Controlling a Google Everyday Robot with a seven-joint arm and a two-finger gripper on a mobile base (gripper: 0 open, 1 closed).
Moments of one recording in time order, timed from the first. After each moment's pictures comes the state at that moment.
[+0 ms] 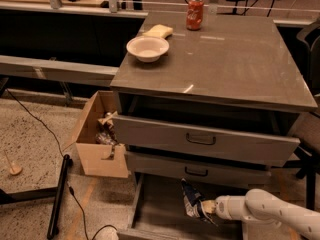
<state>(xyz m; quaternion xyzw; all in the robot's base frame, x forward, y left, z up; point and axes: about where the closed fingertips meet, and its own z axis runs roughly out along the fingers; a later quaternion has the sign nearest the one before) 0.500 -0.193 0.328 -0.04 0.93 0.31 0.20</state>
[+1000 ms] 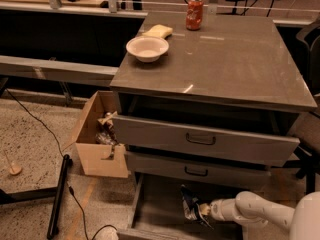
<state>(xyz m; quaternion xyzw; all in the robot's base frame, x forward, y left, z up) 0.519 -0.196 0.232 -0.01 0.94 0.31 0.17</state>
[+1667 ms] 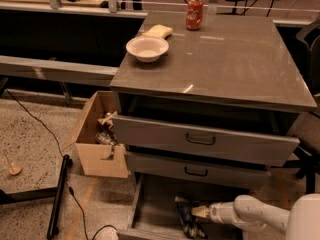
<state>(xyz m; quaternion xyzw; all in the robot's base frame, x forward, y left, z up) 0.514 -0.195 0.208 0.01 0.94 0.31 0.16</state>
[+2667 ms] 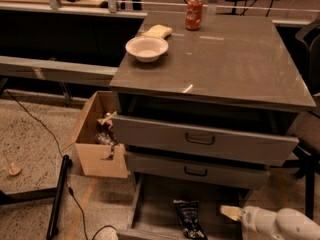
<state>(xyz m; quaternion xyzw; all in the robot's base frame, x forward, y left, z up) 0.474 -0.289 0.339 0.06 0.92 0.27 0.26</state>
